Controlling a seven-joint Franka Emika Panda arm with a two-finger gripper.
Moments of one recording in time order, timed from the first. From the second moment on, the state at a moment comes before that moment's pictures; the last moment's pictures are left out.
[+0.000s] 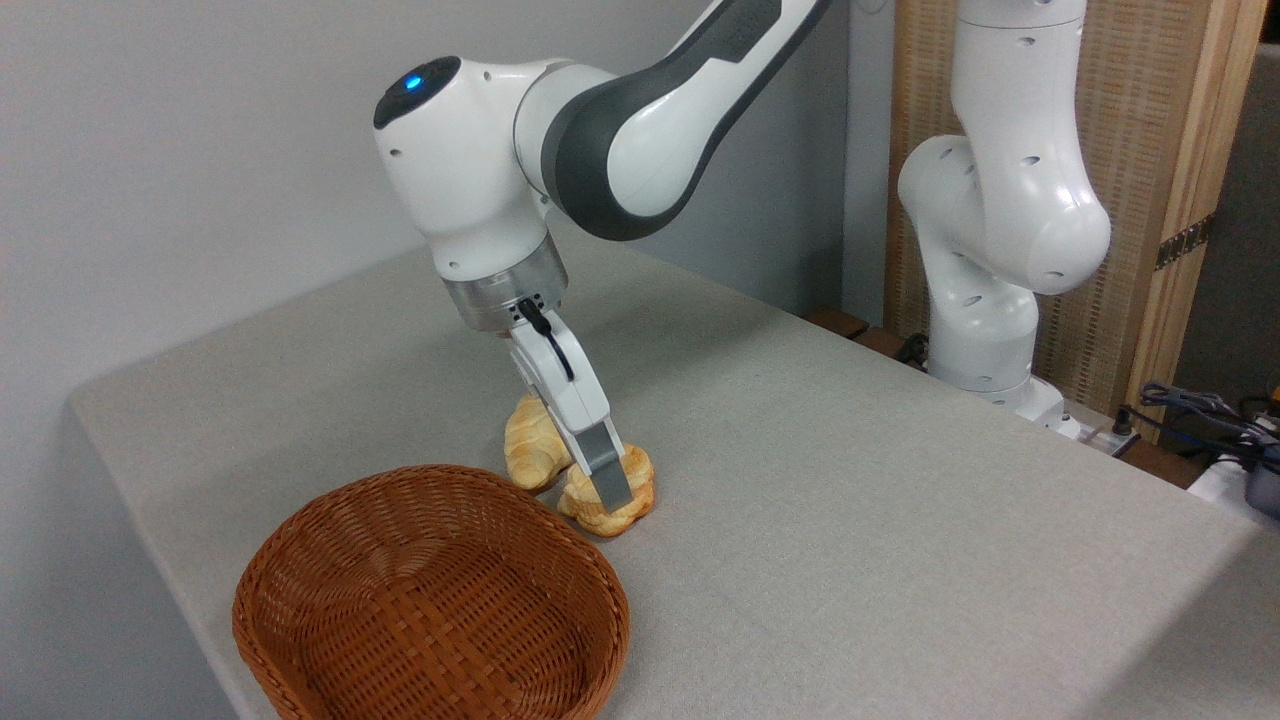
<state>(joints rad) -0.33 -0.02 0.17 -2.07 0.03 1.87 0.86</state>
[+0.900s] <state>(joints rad) -0.33 -0.10 0.20 -1.98 -0.07 2.05 0.86</state>
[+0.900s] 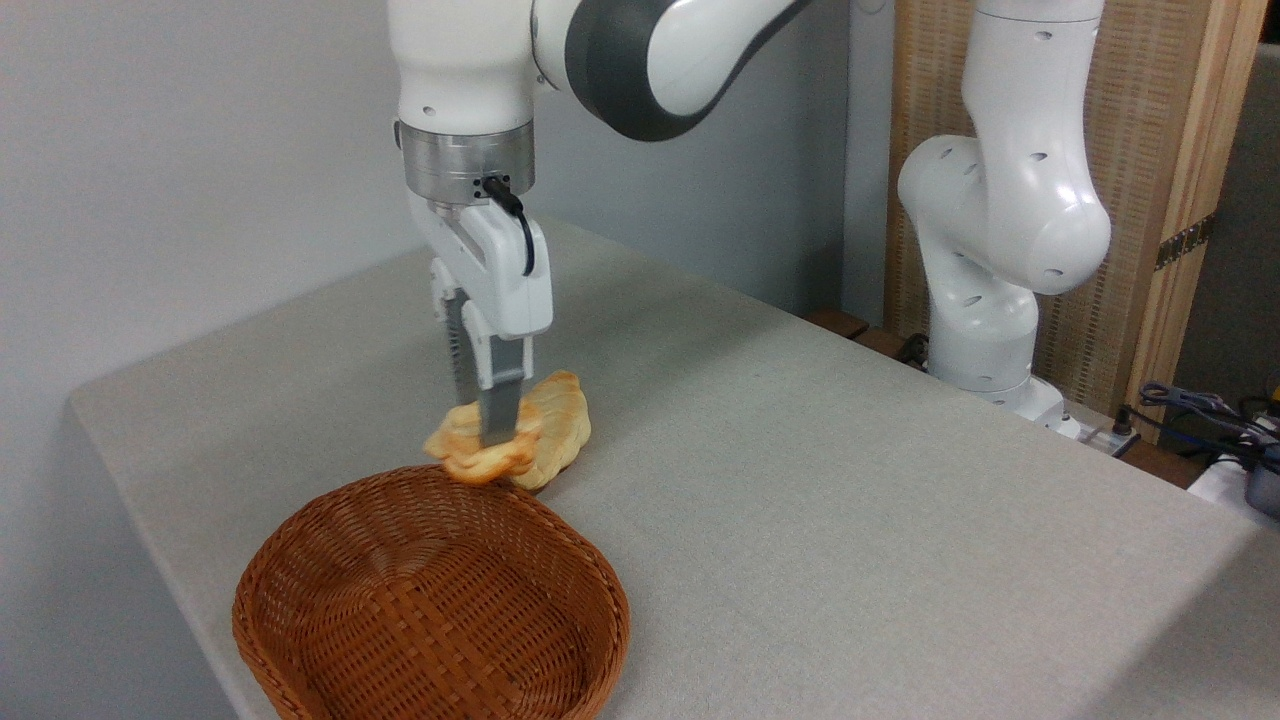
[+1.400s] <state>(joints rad) -0.33 0.00 0.21 -1.98 -0.09 2.25 0.86</state>
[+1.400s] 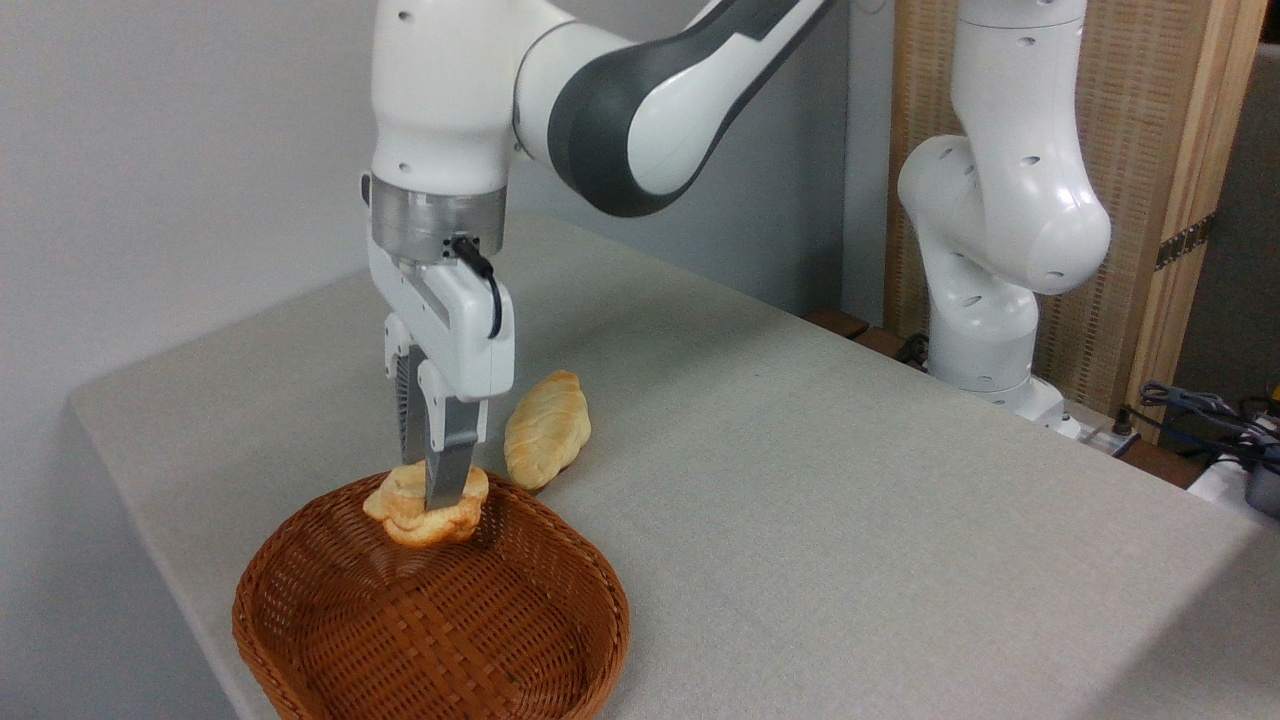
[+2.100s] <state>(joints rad) -0.33 0.00 0.21 -1.98 -0.09 2.25 0.80</state>
